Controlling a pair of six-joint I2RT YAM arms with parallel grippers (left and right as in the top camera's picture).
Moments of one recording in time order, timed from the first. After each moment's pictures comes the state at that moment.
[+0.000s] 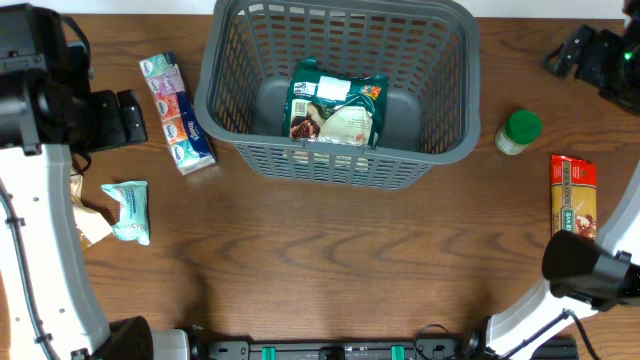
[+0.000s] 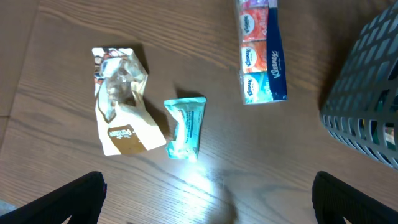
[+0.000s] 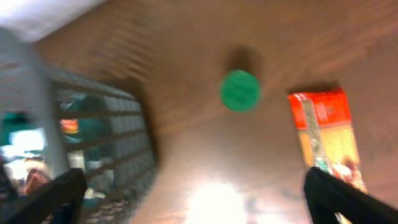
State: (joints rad) left arm 0.16 1.56 1.99 -1.57 -0.14 -0.07; right arm -0.34 1.94 2.44 -1.65 -0.16 0.17
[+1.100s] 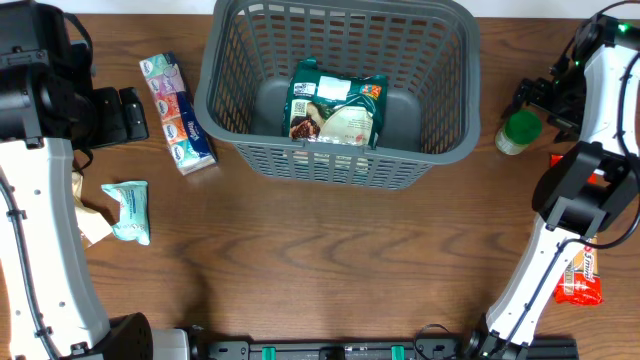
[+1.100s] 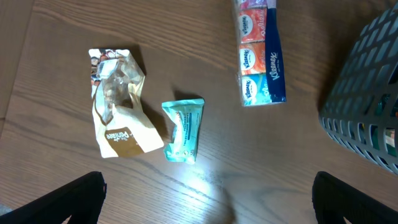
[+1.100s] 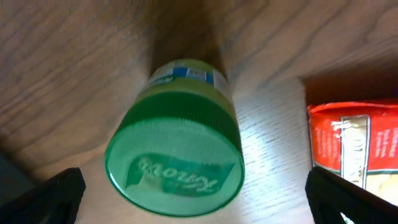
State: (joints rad) left arm 0.16 1.57 1.98 -1.56 -0.13 -0.07; right arm -0.35 2.45 2.38 -1.54 -0.05 0.16
